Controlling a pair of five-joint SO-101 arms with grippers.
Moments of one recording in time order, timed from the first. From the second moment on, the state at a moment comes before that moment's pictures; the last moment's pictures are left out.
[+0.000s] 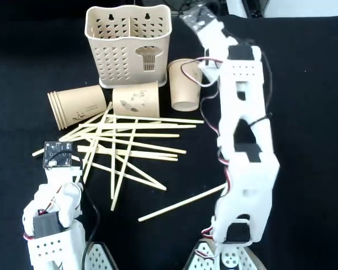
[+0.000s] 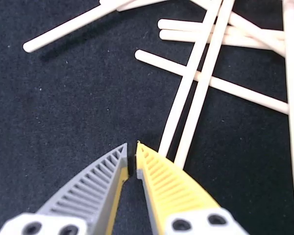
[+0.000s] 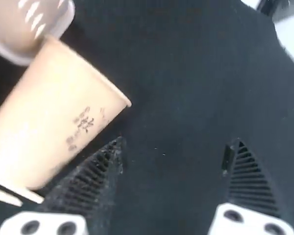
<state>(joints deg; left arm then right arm) -19.3 -103.9 96.5 73.7 -13.1 0.1 34.4 -37.8 68.7 44.7</state>
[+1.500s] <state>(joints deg) -19.3 -103.9 96.5 73.7 -13.1 -5.1 68.2 -93.1 100.4 63.2</state>
